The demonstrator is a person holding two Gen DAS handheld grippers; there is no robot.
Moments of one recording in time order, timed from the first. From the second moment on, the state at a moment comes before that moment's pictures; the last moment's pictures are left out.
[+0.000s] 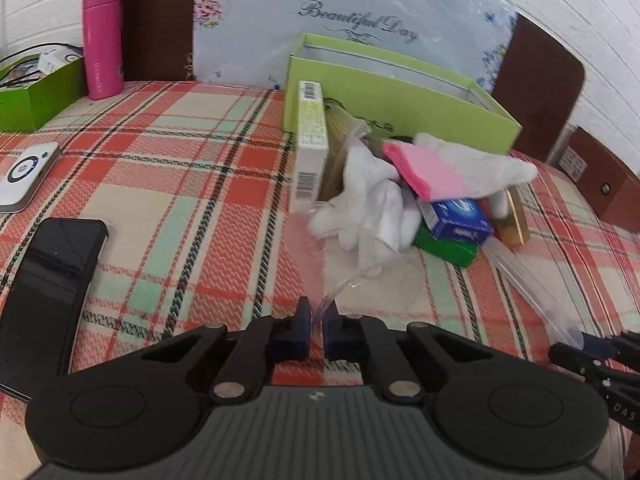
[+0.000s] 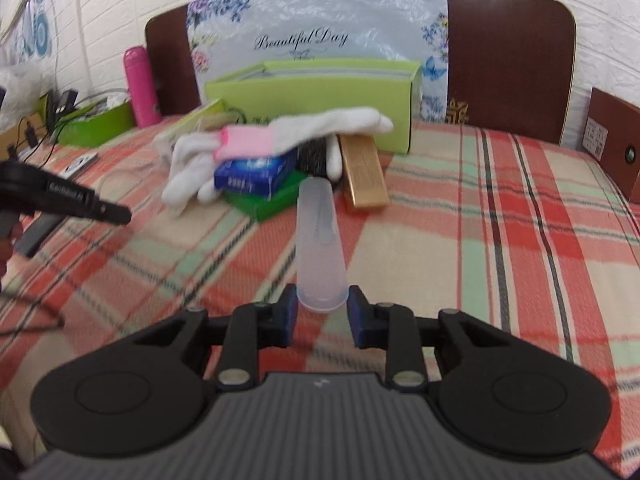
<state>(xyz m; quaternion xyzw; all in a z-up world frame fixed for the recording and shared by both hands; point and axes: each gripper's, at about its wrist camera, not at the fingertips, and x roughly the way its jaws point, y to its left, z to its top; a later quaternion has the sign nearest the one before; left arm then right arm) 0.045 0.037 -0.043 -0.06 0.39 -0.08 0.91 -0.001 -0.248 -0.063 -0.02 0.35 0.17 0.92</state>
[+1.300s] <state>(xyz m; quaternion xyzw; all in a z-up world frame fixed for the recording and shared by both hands) 0.032 0.014 0.003 -0.04 0.31 -0.14 0.94 0.006 -0.233 -0.036 0.05 0.28 0.24 0.93</state>
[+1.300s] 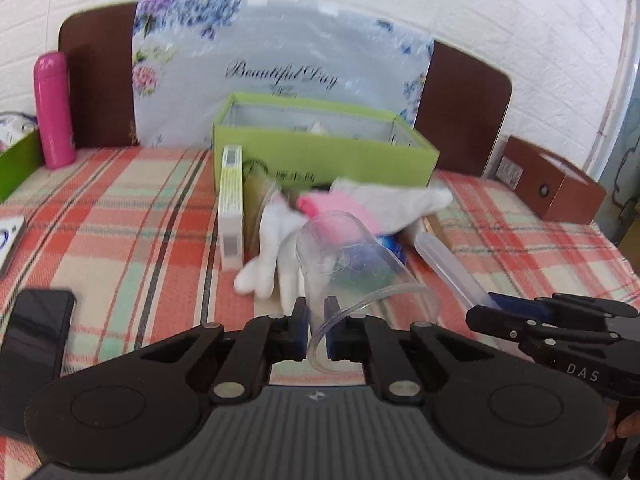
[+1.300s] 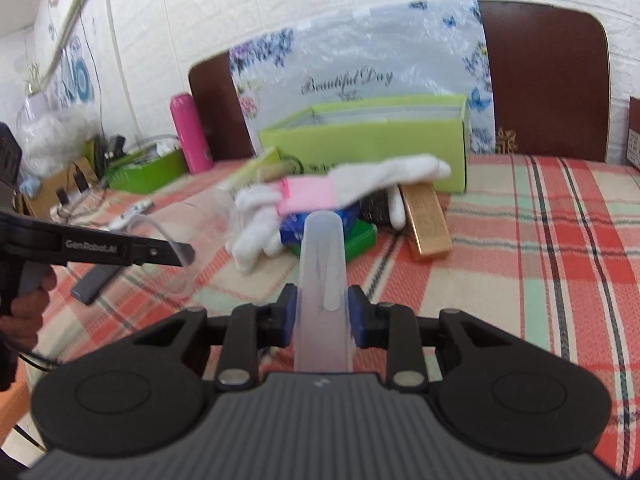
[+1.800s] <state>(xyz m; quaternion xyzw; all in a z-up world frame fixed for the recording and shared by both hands) 0.118 0.006 0.076 -0.04 0.22 -0.14 0.97 0.087 -0.229 0.028 0.03 0.18 0.19 0.96</state>
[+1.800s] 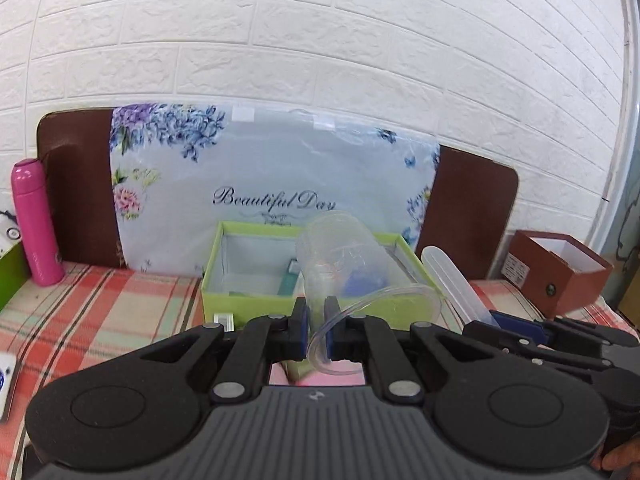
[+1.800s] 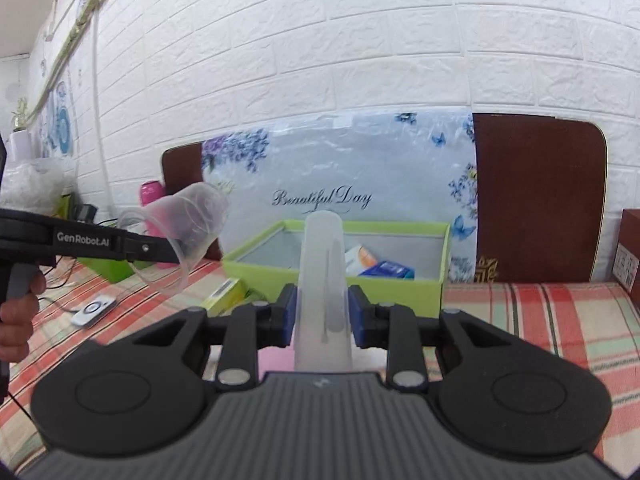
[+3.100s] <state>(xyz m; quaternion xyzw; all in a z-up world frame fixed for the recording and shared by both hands) 0.183 0.007 0.047 -0.06 0.29 -0.05 0.95 0.146 -0.237 0.001 -0.02 0.12 0.06 0.99</state>
